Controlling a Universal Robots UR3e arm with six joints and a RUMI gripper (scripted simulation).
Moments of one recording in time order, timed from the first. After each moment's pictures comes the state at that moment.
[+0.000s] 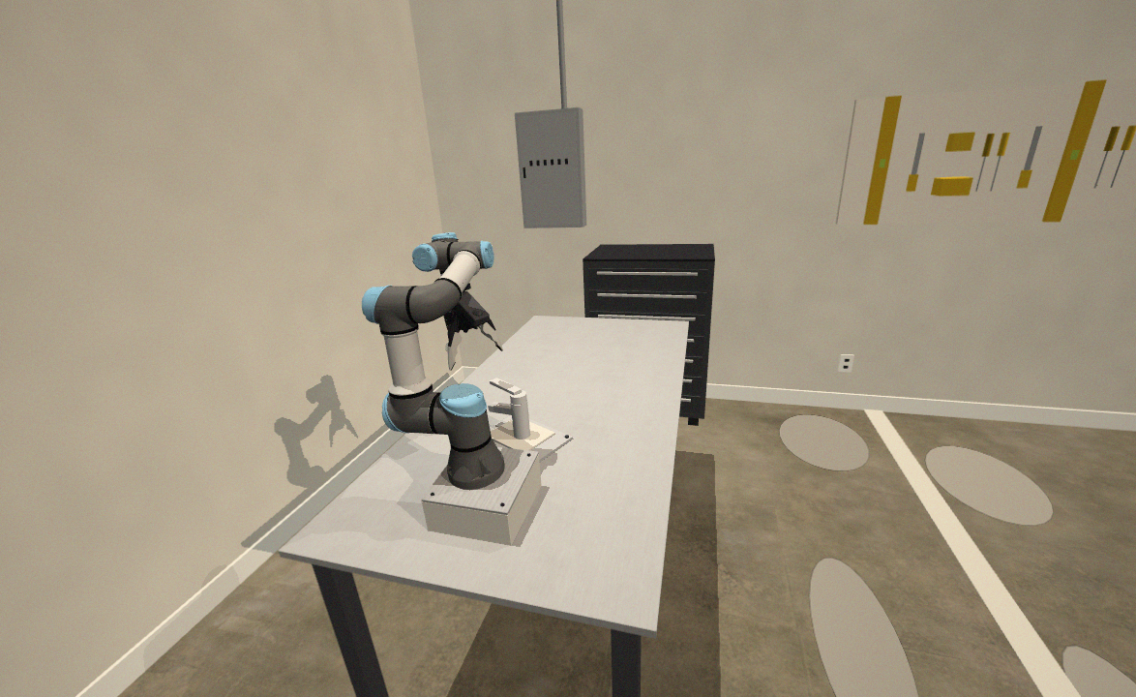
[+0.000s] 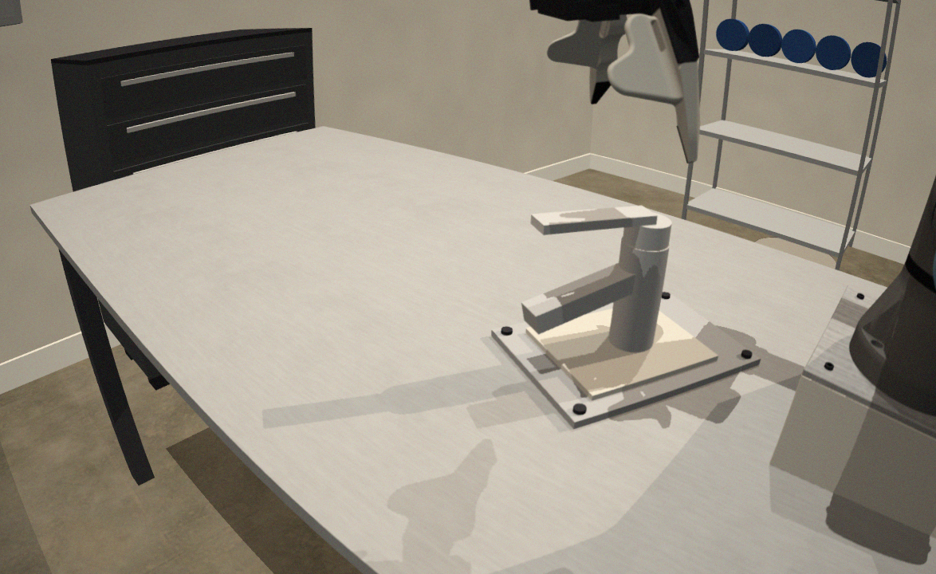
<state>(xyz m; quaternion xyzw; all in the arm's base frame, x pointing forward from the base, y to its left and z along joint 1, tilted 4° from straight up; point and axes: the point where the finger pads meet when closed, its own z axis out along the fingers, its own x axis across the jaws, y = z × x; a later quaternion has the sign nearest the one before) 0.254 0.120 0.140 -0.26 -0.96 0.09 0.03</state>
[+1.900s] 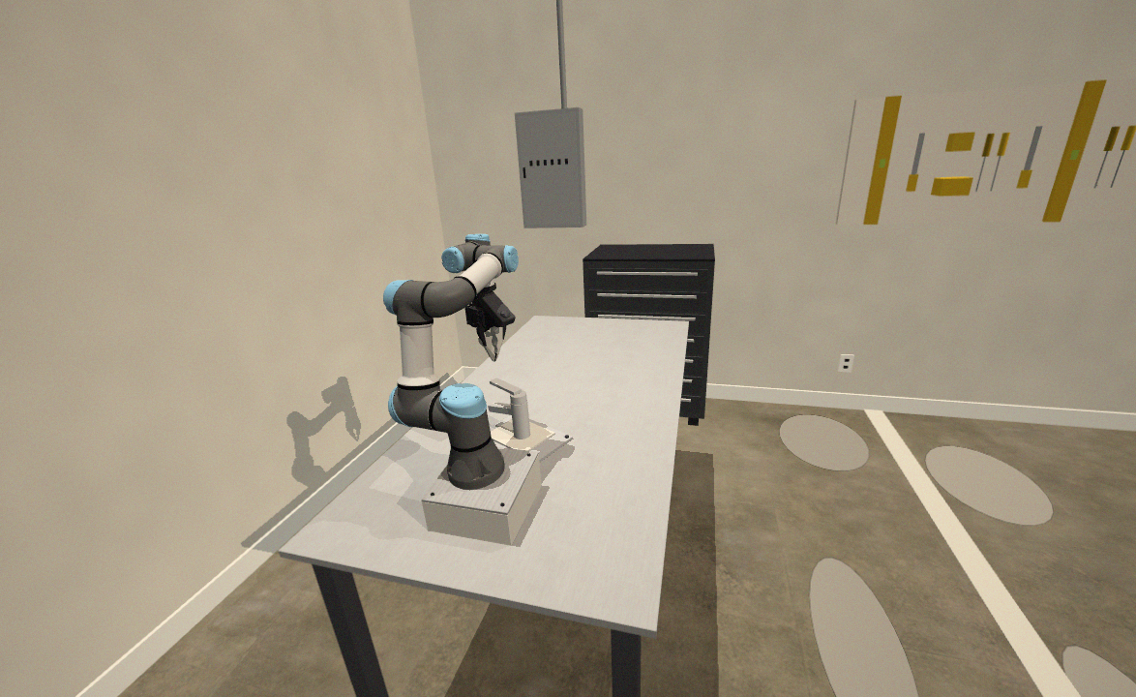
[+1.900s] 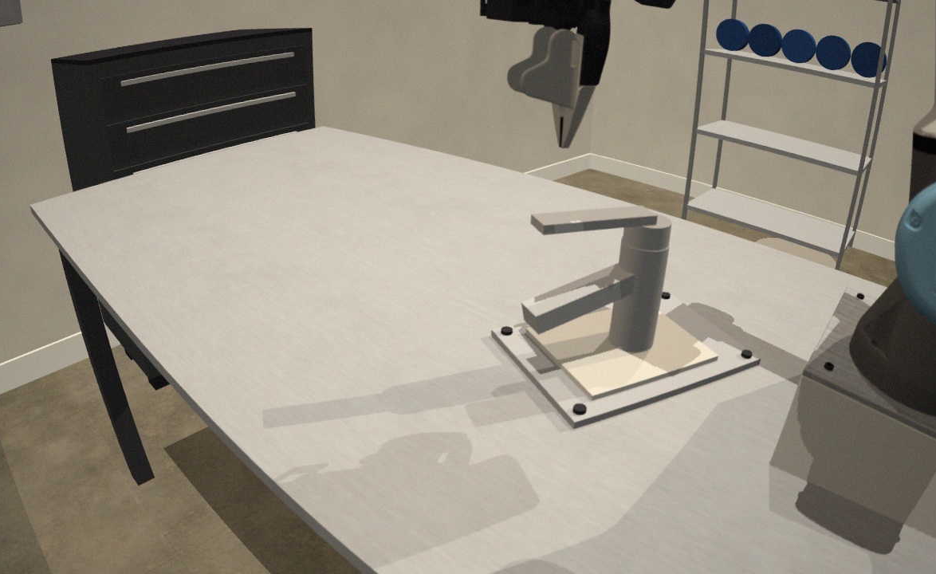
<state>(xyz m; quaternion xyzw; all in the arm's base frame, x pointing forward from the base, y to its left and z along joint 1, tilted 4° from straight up) 0.328 0.113 0.118 -0.22 -0.98 0.01 0.04</state>
